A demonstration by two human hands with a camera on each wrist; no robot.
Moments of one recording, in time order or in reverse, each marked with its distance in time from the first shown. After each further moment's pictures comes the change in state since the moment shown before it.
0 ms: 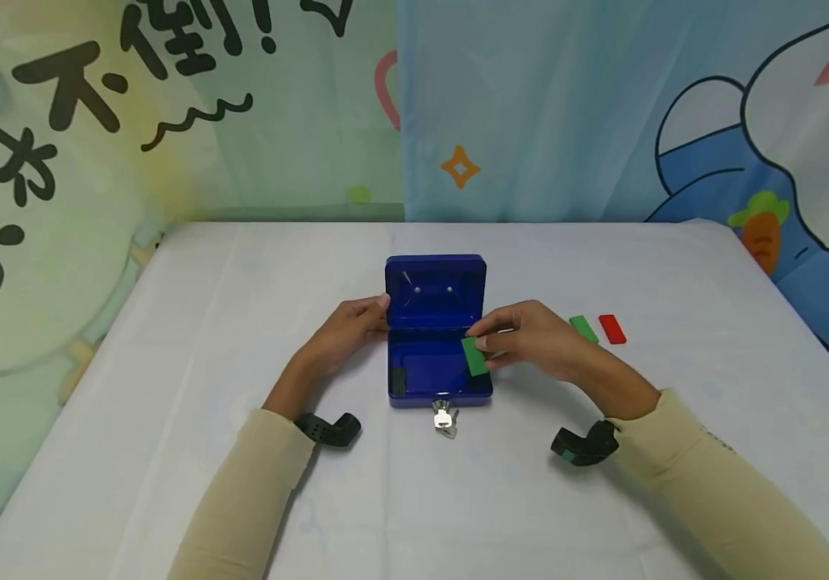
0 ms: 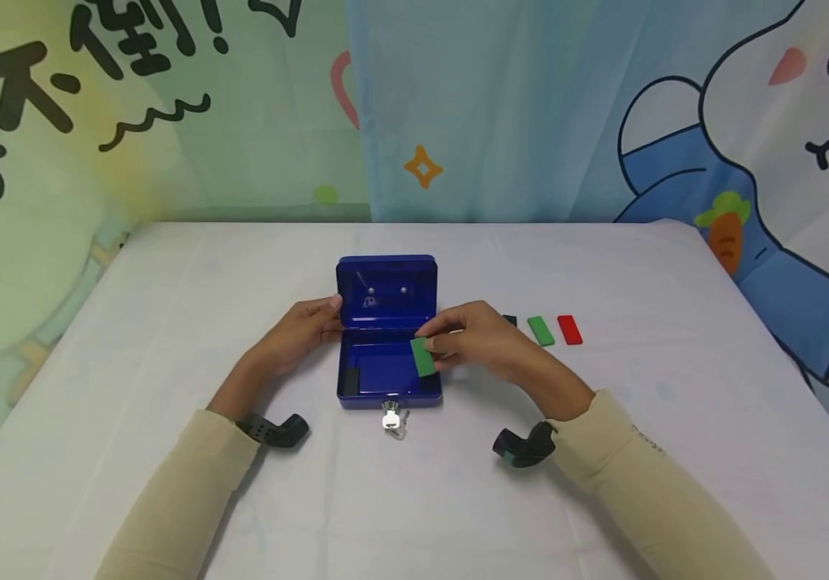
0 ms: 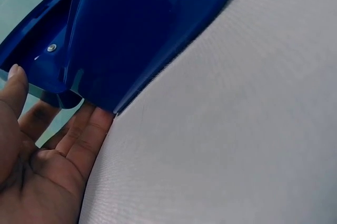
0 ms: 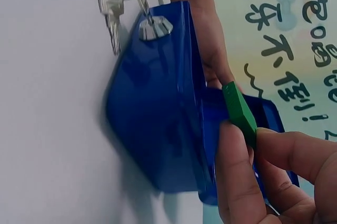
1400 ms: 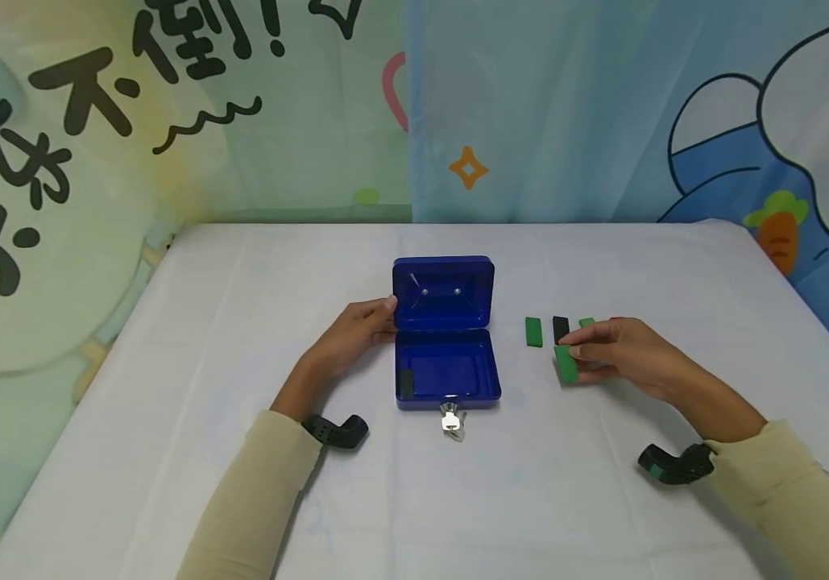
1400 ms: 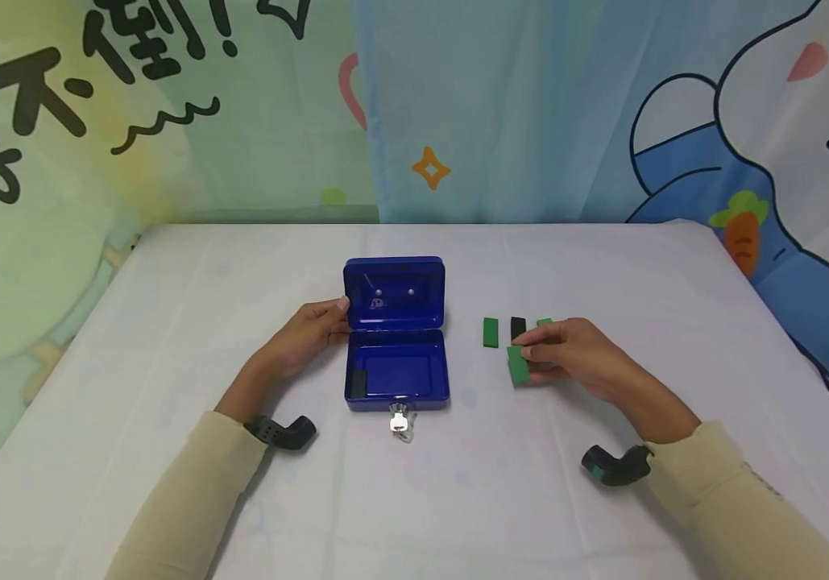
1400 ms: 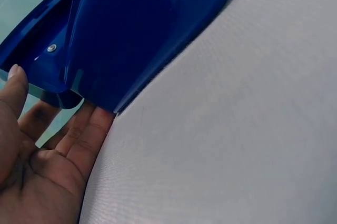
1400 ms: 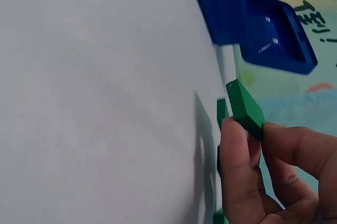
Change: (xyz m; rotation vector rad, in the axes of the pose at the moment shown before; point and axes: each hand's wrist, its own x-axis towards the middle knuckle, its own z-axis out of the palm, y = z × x) left_hand -0.001 -0.001 -0.001 -0.021 -0.006 0.007; right_hand -0.039 0.060 -0.078 0.002 0.111 0.039
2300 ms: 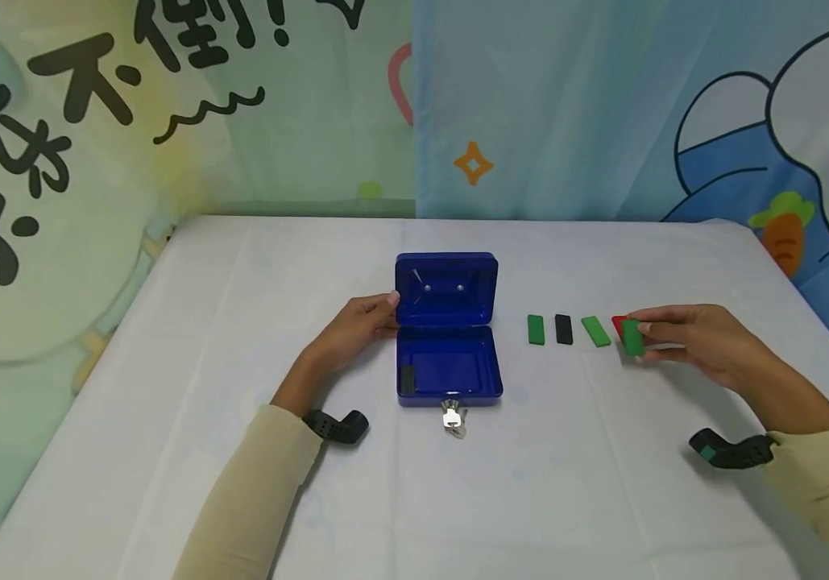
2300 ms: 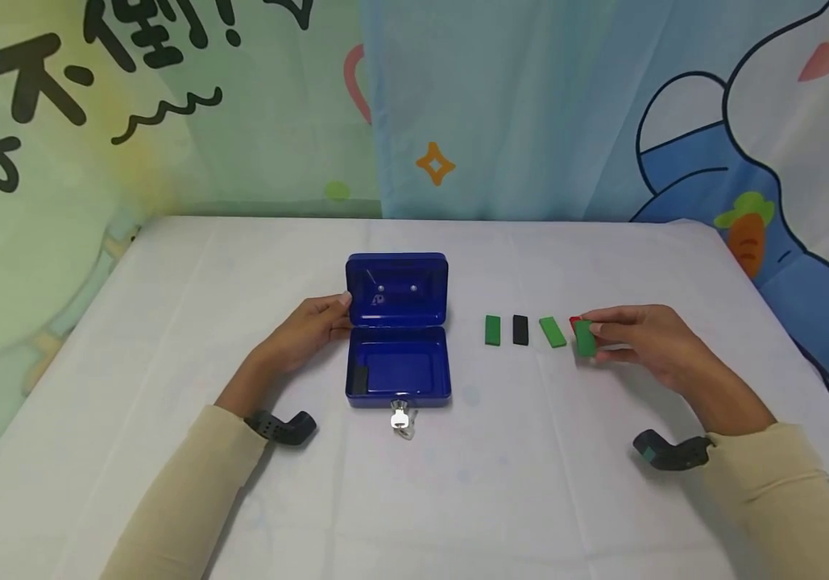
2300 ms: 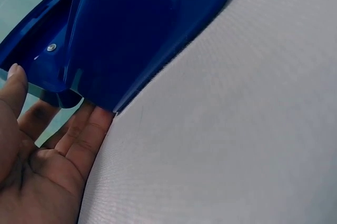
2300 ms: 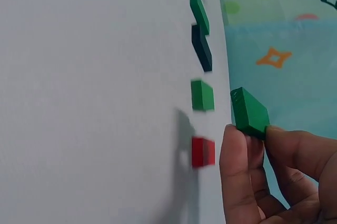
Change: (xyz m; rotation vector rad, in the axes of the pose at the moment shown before) left_hand 0.001 0.001 -0.001 0.053 0.012 -0.012; right_hand -0.014 0.017 -0.072 0.058 0.134 0.047
